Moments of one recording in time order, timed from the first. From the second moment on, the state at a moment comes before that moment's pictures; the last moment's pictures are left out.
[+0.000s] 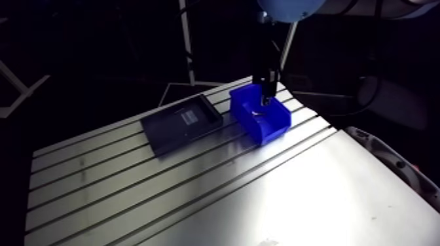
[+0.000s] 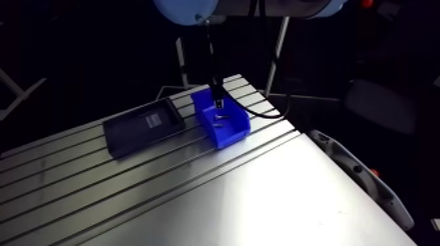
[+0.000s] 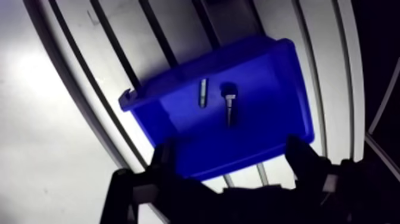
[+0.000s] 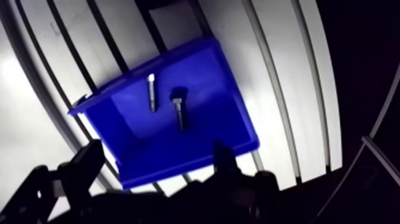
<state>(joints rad) -0.52 -1.18 1.72 -2.09 -1.68 -3.27</state>
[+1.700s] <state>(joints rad) -0.28 -1.38 1.27 -1.37 -1.58 -1.83</state>
